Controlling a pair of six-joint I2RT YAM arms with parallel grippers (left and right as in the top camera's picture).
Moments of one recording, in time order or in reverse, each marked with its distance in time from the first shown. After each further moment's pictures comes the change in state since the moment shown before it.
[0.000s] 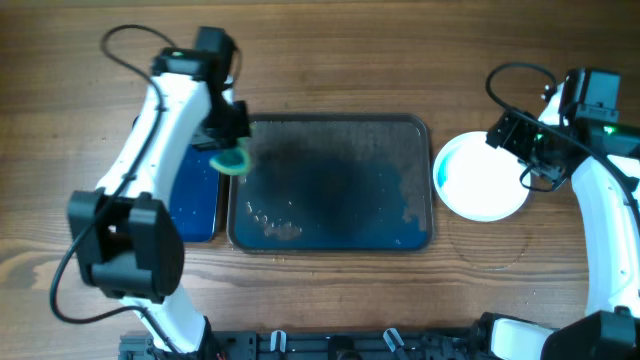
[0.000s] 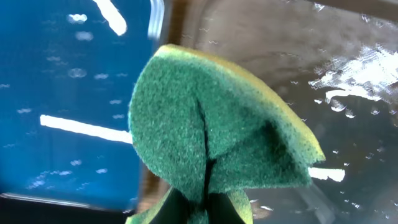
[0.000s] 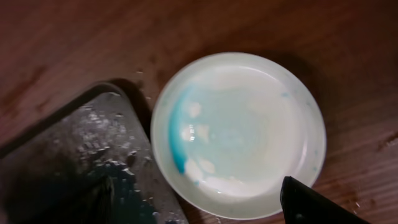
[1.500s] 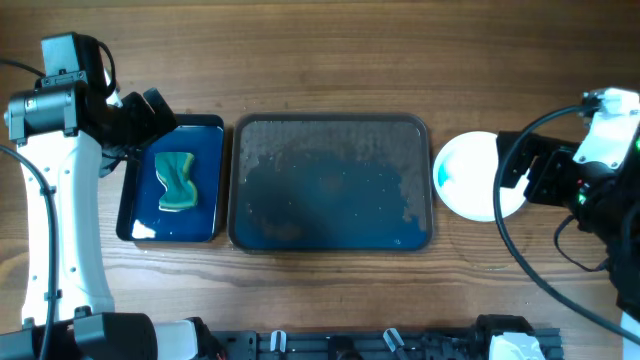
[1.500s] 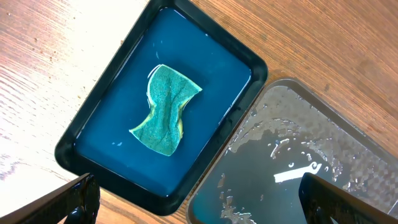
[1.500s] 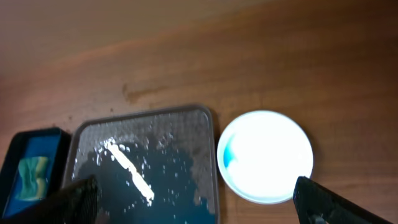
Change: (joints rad) left arm 0.332 -0.359 -0.044 -0.015 0.035 -0.088; right arm 0.159 -0.416 0.329 -0.314 0.018 -0.143
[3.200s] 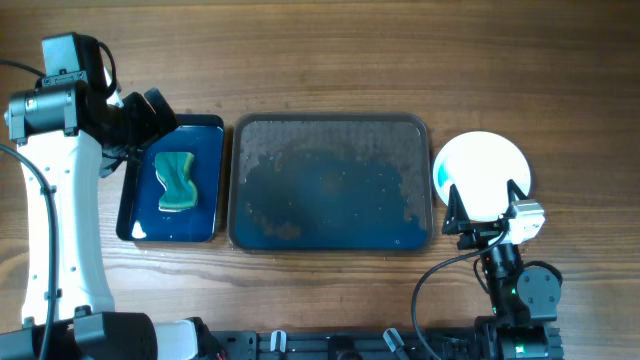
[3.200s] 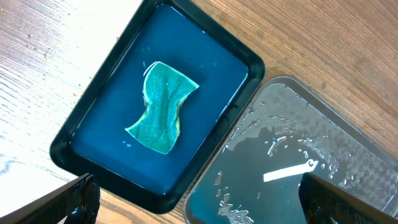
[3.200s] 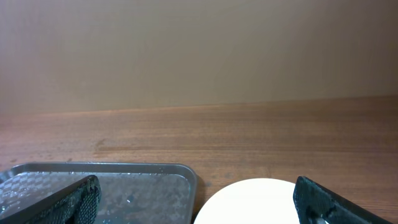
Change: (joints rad) left arm 0.000 0.002 -0.001 -0.003 0.014 -0.004; right arm 0.075 -0.992 -1.536 1.254 0.070 -0.089
